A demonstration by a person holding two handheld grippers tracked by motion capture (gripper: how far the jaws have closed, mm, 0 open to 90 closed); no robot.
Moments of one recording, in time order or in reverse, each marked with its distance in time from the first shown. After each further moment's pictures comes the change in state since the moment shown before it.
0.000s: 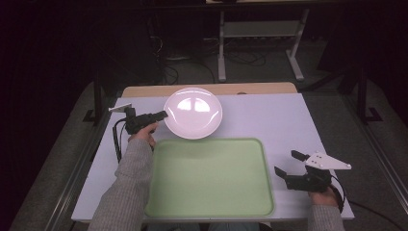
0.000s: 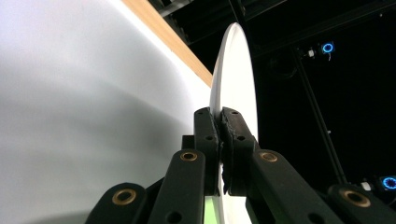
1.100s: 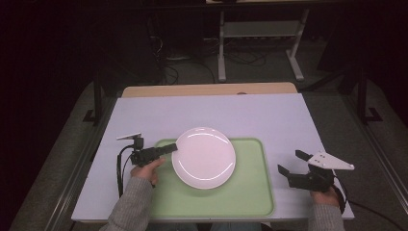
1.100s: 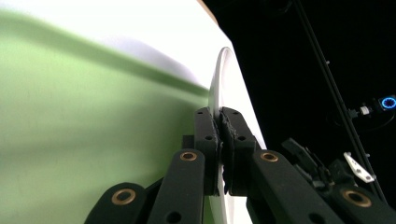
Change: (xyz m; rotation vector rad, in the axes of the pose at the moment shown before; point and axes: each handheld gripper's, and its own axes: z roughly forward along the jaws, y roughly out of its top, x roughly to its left) left arm 0.008 -0.093 -0.028 0.186 -0.045 0.120; right arm -0.006 -0.004 -0.002 0.003 -0.055 0.031
